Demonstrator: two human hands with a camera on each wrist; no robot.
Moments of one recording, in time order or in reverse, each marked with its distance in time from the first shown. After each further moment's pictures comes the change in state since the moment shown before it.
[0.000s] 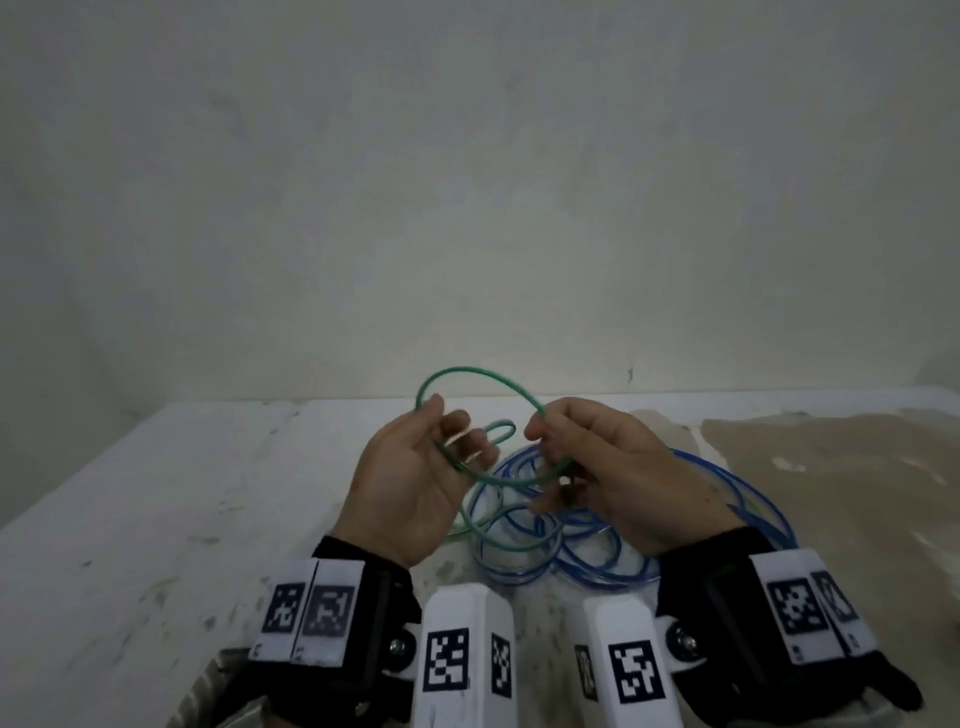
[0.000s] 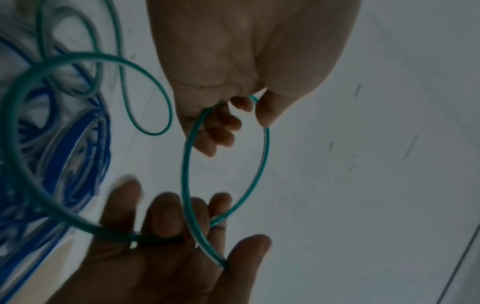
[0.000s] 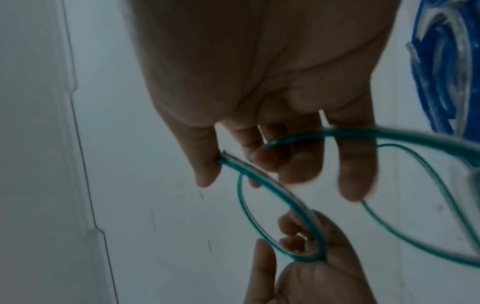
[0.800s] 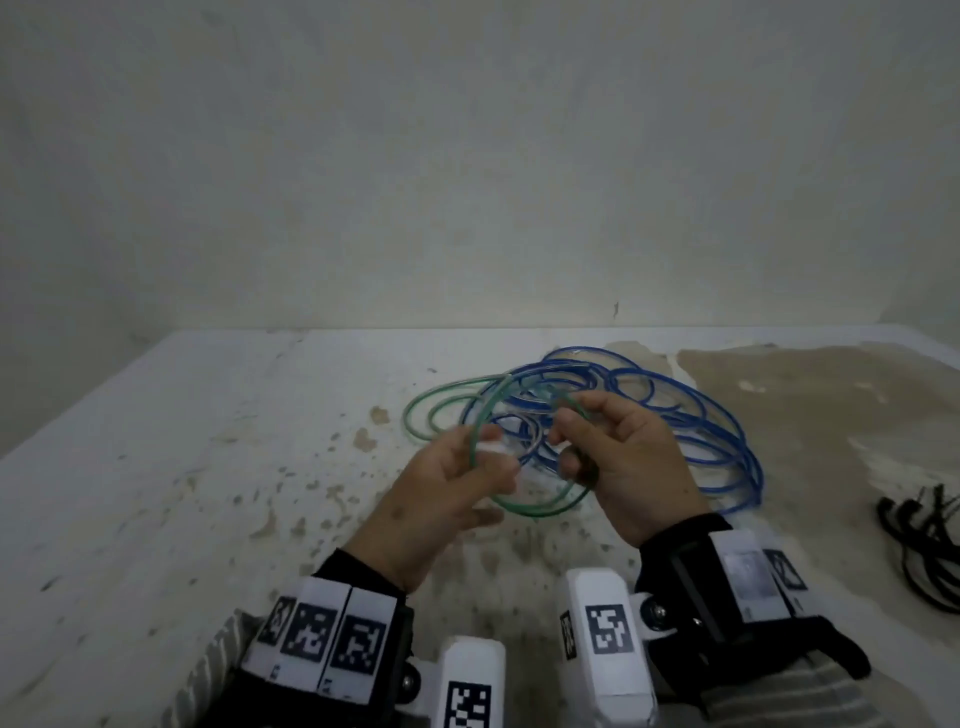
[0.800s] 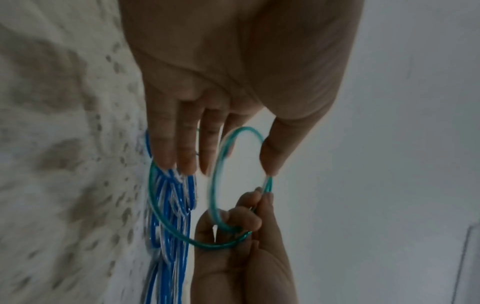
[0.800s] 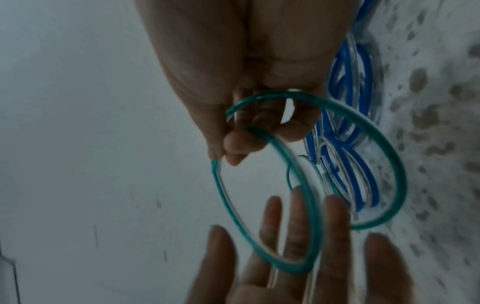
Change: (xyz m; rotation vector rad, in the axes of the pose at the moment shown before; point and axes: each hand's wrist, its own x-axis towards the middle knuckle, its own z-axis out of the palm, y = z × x) left_hand -0.087 -0.047 -0.019 0.623 -0.036 -0.101; right_hand -0.061 0.041 0.009 0.180 0.329 -0.023
